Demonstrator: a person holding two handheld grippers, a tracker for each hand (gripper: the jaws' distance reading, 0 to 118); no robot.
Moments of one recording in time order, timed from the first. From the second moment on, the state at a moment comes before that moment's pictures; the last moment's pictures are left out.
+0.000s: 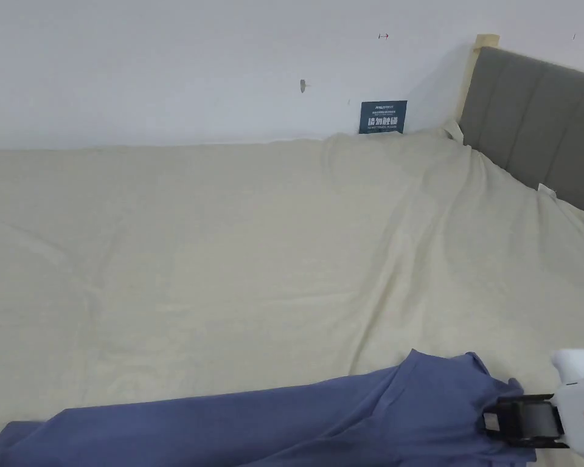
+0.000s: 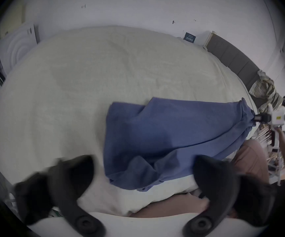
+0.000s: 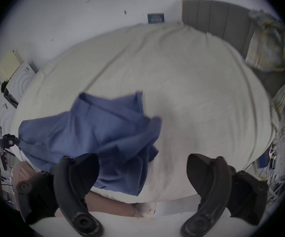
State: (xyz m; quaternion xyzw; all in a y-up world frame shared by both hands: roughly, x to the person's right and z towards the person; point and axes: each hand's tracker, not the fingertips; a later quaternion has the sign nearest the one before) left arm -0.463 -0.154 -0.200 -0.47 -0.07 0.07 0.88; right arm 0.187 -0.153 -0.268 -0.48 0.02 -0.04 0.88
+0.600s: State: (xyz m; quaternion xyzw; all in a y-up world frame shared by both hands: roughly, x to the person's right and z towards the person) left arm -0.356 -0.032 -0.161 -0.03 -0.01 0.02 1.00; right arm 0.000 -0.040 -0.186 0.02 0.13 -0.07 0.99
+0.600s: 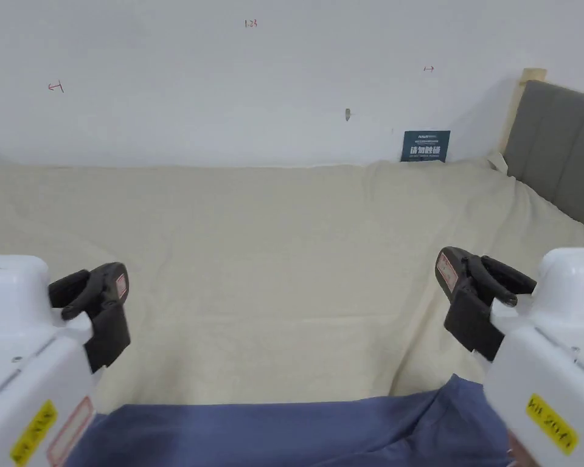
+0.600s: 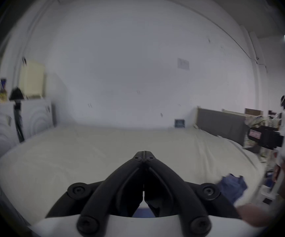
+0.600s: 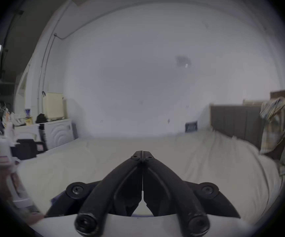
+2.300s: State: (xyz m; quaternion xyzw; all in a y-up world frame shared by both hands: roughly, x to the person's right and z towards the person) left arm -0.539 -0.224 -0.277 -0.50 -0.30 0.44 0.68; right arm -0.066 -0.050 -0.196 -0.14 0.26 0.06 0.95
